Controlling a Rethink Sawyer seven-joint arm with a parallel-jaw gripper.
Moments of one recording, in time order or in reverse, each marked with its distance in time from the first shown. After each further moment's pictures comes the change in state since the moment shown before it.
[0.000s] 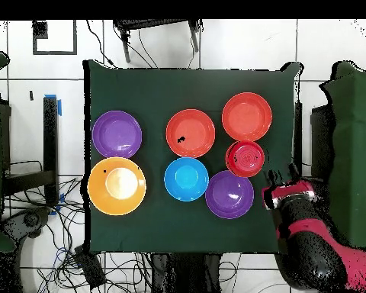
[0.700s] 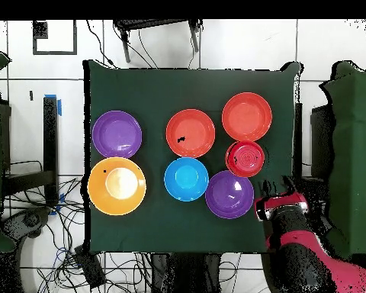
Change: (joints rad) arm 0.036 -0.111 -0.022 0.107 0.036 -0.050 0.002
